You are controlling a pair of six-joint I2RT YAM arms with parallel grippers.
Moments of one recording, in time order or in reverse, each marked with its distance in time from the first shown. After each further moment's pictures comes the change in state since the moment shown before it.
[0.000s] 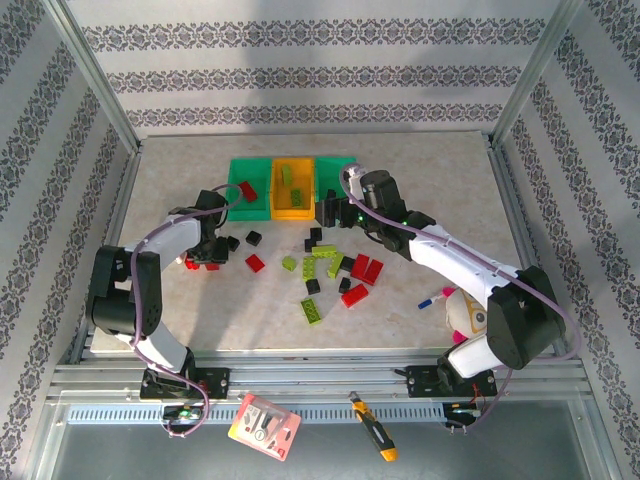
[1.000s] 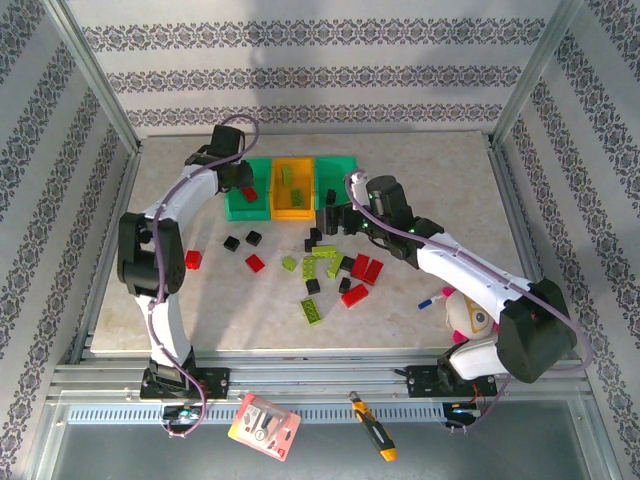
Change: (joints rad) left arm -0.047 0.342 0.641 0.161 0.074 -0.038; right arm 0.006 -0.085 -0.056 -0.012 -0.044 -0.019
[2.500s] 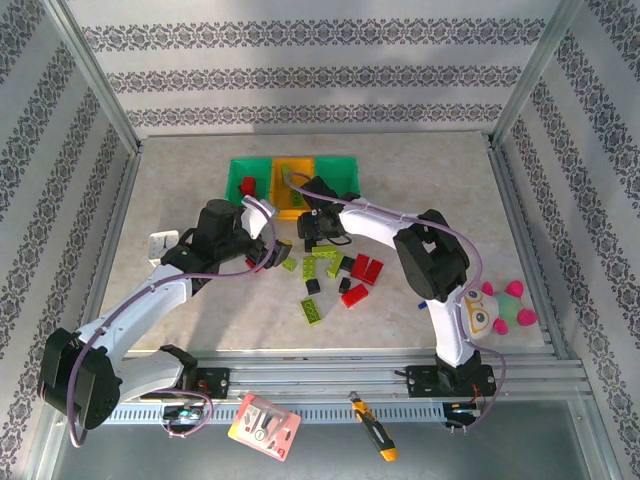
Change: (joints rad) left arm -0.270 -0.837 -0.855 0.387 0.301 0.446; right arm 0.097 0.726 0.547 -0.389 0.257 0.193
